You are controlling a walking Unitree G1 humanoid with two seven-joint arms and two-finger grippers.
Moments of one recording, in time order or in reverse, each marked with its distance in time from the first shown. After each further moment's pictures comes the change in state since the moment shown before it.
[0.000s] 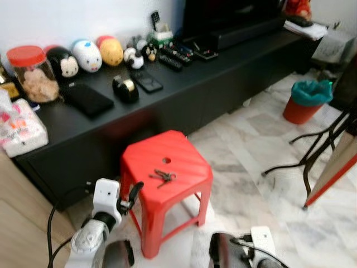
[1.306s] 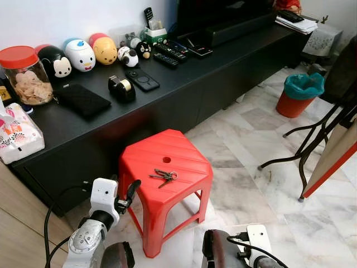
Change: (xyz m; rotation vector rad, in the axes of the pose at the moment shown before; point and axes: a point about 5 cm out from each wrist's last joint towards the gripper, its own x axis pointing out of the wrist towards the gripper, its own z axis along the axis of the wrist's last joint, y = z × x) left arm 0.003 -0.002 0.005 0.002 -0.030 0.001; right arm 0.000 0.001 0.003 -0.004 -0.013 0.006
